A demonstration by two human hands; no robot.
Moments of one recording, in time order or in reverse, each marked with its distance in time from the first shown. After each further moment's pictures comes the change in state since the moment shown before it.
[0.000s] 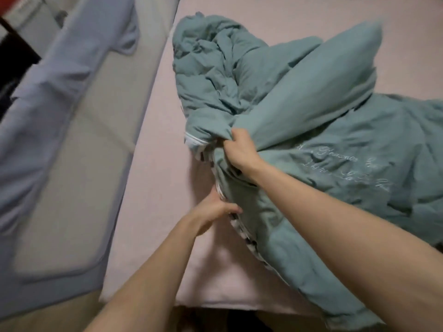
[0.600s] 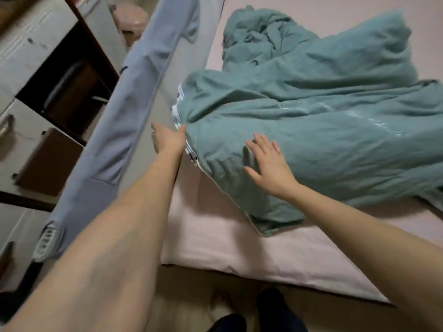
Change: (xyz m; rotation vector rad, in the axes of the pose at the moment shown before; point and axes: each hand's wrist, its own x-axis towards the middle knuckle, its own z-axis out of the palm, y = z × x) left_hand -0.073 0.052 -0.221 0.364 1.065 0.020; right_hand -0.102 -0.005 0.101 -0.655 -0.133 -0.392
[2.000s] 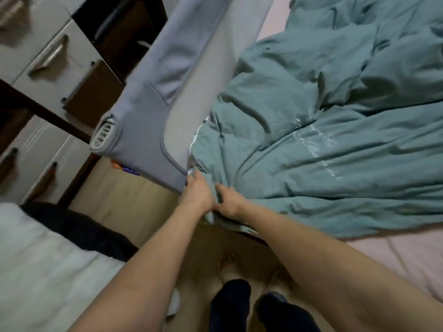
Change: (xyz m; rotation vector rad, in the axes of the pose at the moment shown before) left_hand -0.110 -0.231 -0.025 0.526 -0.406 -0.053; right_hand -0.079 -0.146 0.197 0.230 -0.763 0.091
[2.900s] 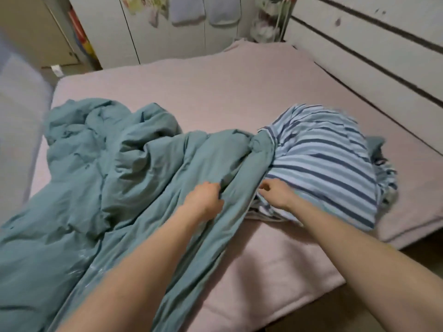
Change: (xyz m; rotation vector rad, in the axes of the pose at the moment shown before) left_hand -0.208 0.596 0.138 0.689 -0.155 1.039; right_hand -0.400 0.482 -0.340 0.326 0.819 0.576
